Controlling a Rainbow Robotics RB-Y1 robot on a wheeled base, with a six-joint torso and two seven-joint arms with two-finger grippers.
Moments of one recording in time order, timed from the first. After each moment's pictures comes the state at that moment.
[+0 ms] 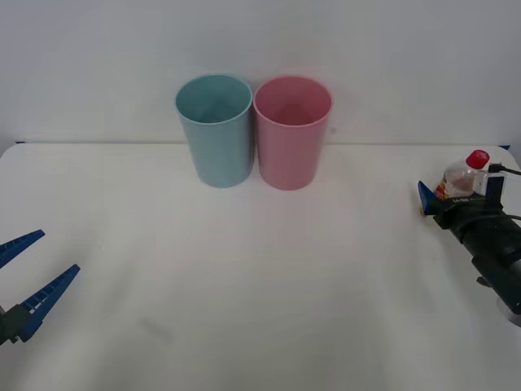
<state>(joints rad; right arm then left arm) -0.28 -0.35 -0.31 -1.04 1.29 -0.44 0.07 0.35 0.40 0.52 -1.66 -0.96 -1.22 0.00</state>
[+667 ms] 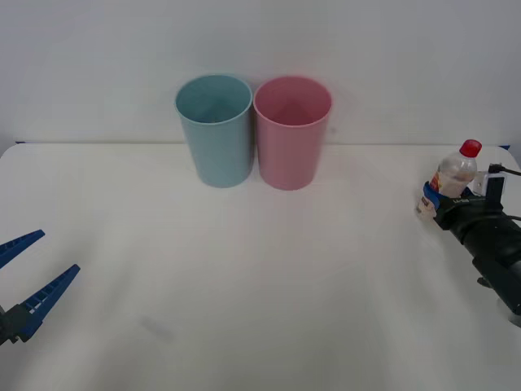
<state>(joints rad) -0.28 -0.36 -0.30 -1.04 1.29 -0.44 0.07 0.35 0.40 0.52 -1.66 -0.96 -1.22 0.00</state>
